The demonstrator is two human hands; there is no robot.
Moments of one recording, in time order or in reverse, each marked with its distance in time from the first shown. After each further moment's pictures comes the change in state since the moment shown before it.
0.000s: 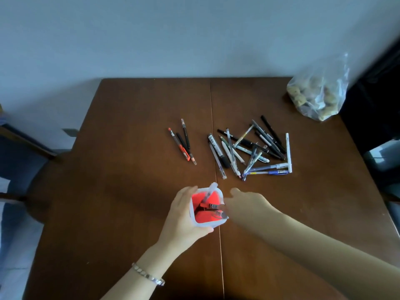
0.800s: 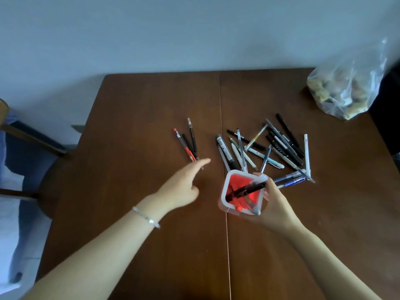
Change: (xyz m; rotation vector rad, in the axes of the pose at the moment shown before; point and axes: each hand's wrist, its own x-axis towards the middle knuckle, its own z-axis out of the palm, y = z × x) left_hand 0.103 -0.007 -0.045 0.070 -0.331 -0.015; right_hand 0.029 0.057 0.053 1.223 0.648 0.060
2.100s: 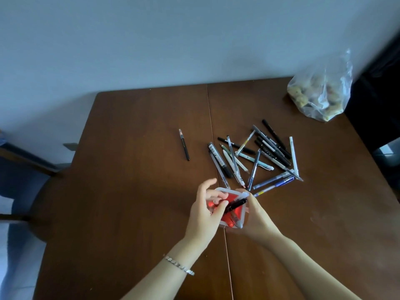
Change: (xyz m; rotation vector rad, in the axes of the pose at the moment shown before) left_hand -0.029 0.042 0.074 -0.423 0.413 0.040; right_hand -0.008 0.040 0.038 -0.114 0.010 0.023
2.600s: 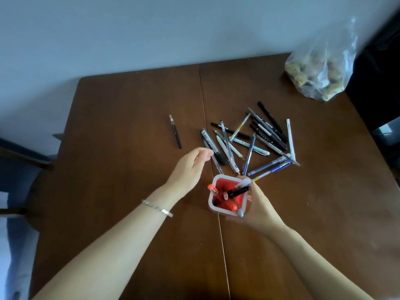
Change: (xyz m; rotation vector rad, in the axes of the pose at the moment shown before) left_hand 0.080 0.000 -0.019 0.190 -0.299 -0.095; right_hand -0.006 0.001 -0.017 0.085 0.045 -0.024
